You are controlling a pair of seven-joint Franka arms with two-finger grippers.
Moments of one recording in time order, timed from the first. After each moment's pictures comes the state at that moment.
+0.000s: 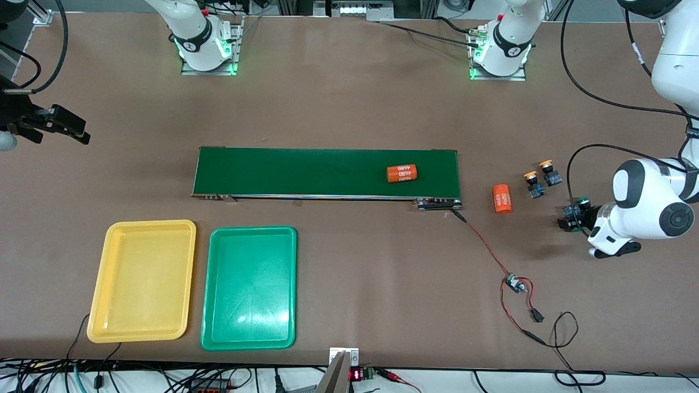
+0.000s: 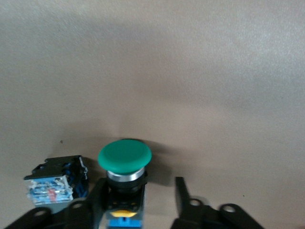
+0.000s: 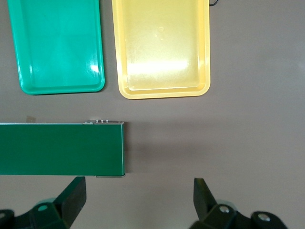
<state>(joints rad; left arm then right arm) 0.56 0.74 -0.39 -1.67 0.35 2.08 -0.21 -0.05 0.00 0.01 -1.64 0.00 1.65 -0.02</state>
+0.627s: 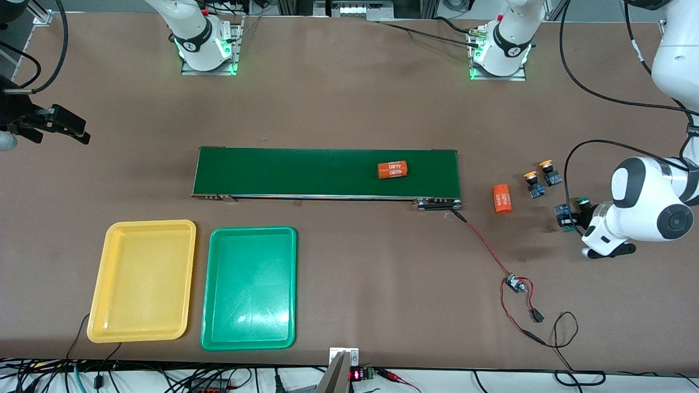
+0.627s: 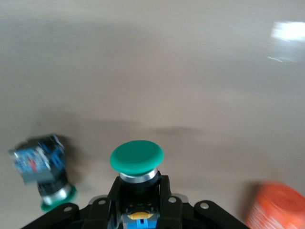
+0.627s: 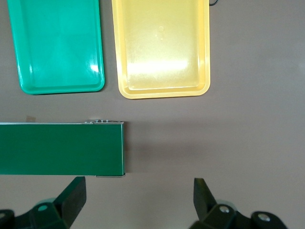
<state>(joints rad) 0.56 0.70 -0.51 -1.62 0.35 1.90 -0.20 -0.05 0.00 0.01 -1.64 0.00 1.65 -0.02</state>
